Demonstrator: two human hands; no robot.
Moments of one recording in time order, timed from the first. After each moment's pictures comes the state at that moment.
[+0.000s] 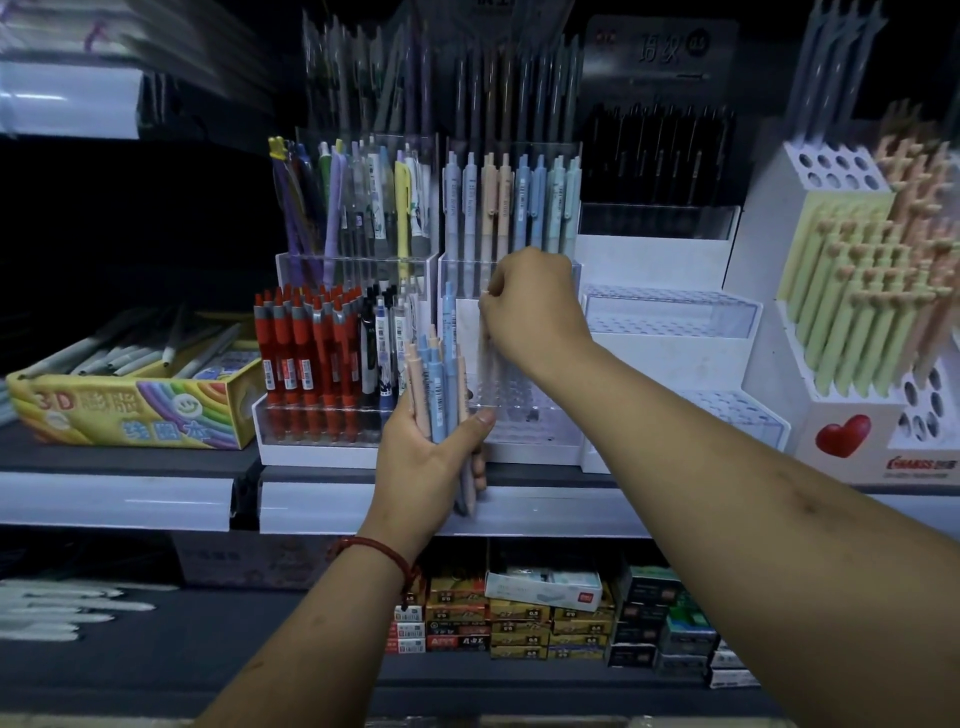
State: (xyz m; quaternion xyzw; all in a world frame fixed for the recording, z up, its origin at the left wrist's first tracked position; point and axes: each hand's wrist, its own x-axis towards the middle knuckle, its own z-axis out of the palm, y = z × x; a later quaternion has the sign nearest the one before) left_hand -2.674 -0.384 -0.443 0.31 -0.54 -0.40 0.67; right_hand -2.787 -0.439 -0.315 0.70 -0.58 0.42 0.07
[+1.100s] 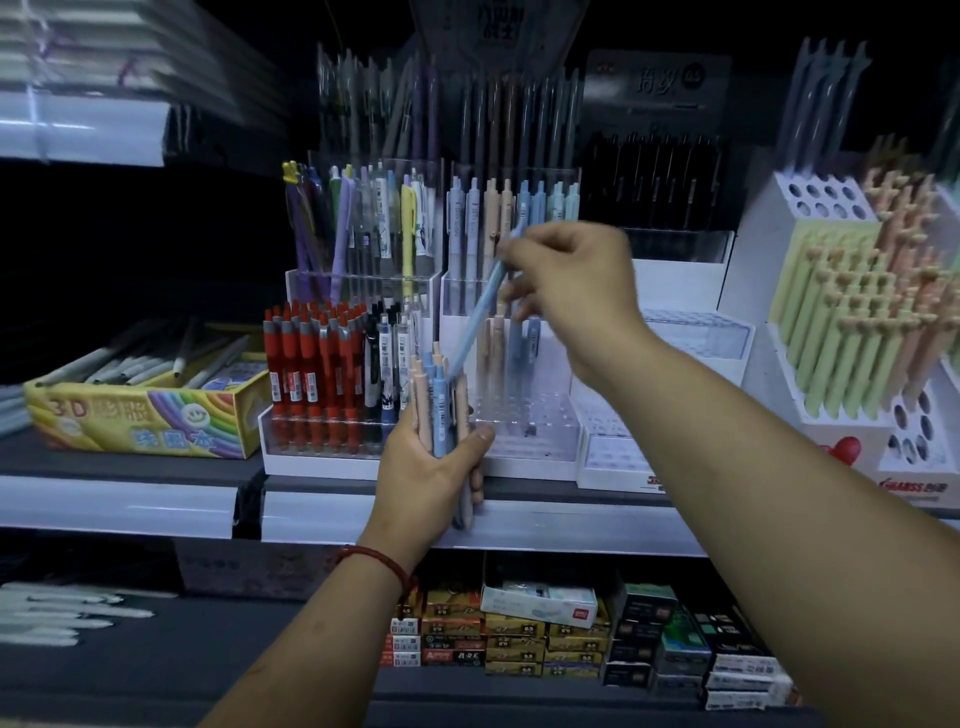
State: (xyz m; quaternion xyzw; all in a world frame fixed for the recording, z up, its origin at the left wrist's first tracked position) left_hand -2.673 -0.385 -0.442 0.34 -0.54 -0.39 0.66; right_hand -2.803 -0.381 -0.279 0.60 -0.40 0.64 -0.26
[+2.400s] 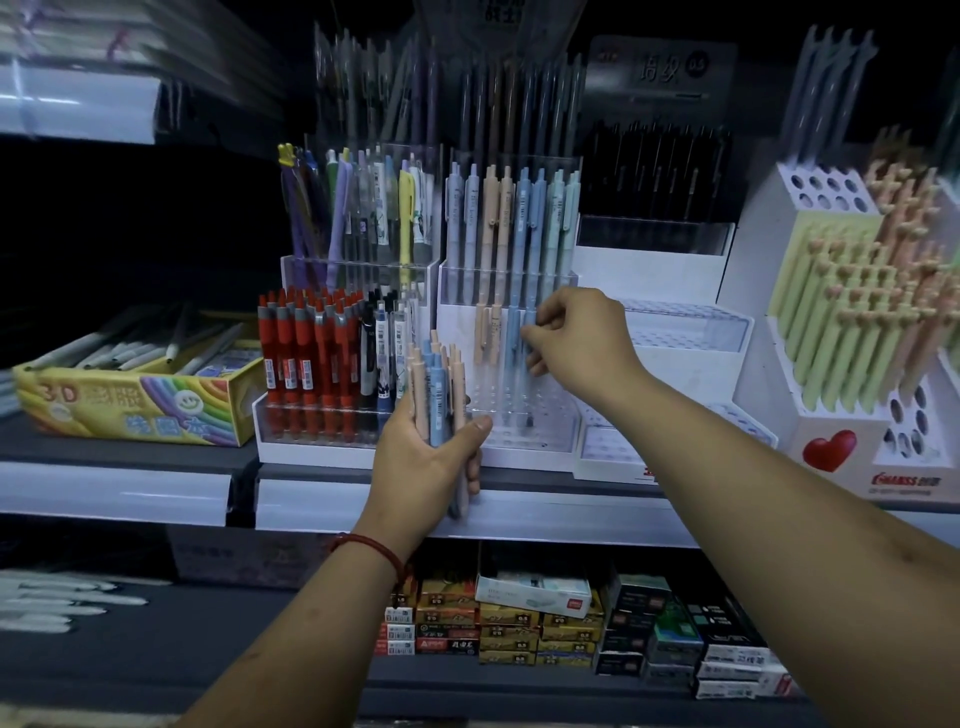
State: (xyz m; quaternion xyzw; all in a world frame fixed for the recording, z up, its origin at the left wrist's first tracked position) left_hand -2.674 -0.382 -0.442 0.33 -0.55 -0.39 0.66; right_hand -2.838 -0.427 -0.332 0.67 -0.56 0.48 -0.09
